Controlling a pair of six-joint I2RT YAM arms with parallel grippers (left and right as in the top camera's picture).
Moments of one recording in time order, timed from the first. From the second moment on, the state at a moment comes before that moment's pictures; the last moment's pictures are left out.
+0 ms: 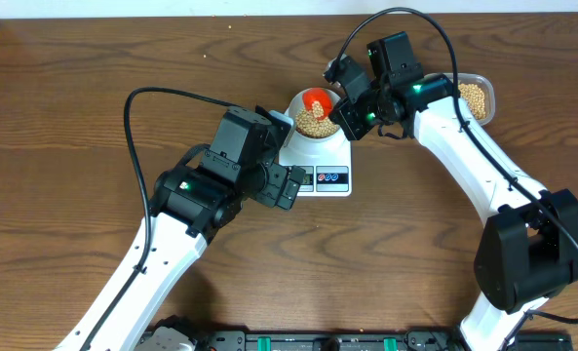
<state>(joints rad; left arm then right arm) -0.50 1.27 1.17 -0.85 0.05 -0.03 0.37 1.88 1.54 -0.67 -0.43 -0.24</state>
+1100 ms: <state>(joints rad) -0.50 1.27 1.17 -0.85 0.05 -0.03 0.37 1.88 1.54 -0.67 -0.41 -0.36</state>
